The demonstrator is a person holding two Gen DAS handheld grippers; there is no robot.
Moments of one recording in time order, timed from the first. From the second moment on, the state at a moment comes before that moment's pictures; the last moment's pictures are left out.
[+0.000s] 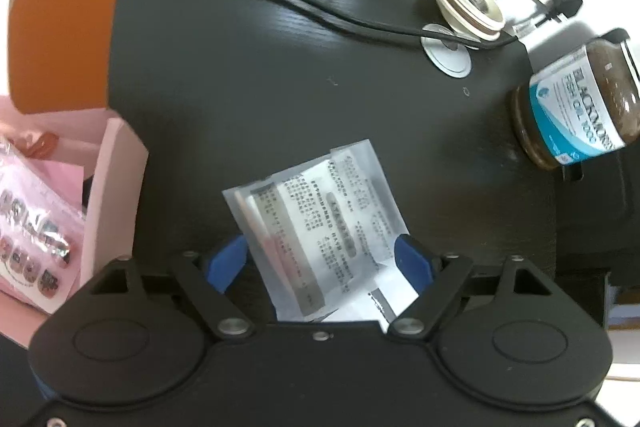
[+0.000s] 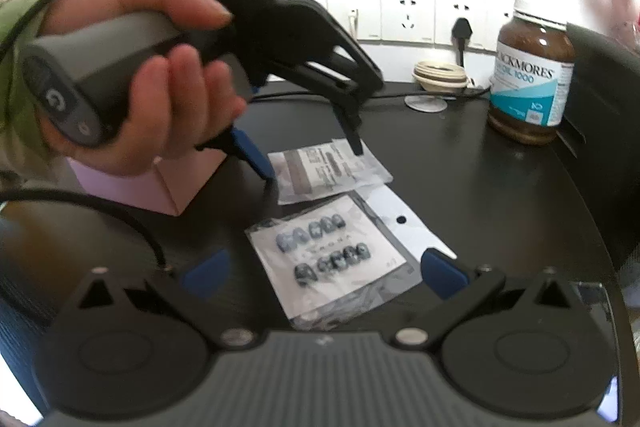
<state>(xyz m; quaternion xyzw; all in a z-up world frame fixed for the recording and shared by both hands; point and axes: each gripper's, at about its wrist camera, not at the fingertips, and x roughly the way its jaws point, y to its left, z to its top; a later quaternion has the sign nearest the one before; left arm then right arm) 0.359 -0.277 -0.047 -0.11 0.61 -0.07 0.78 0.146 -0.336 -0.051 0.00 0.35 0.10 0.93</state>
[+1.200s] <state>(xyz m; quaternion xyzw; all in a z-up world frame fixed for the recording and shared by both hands) 0.317 -0.248 0.009 -0.01 0.48 -0.16 0.86 0.149 -0.307 -0.047 -0.02 0.36 0.12 0.92</state>
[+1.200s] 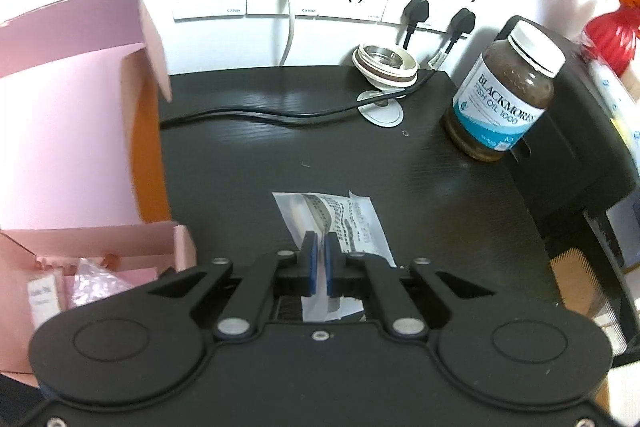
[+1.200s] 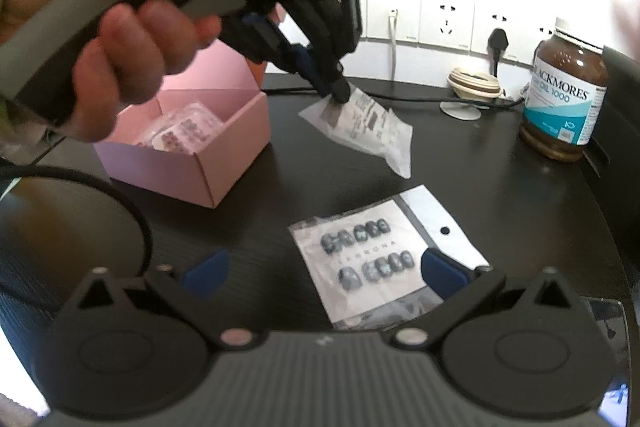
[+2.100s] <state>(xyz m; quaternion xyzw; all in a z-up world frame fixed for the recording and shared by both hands) 0.323 -0.239 -0.030 -0.03 0.57 -0.09 0.82 0.131 -0.294 -0.046 -0.05 0.38 0.10 0.92</state>
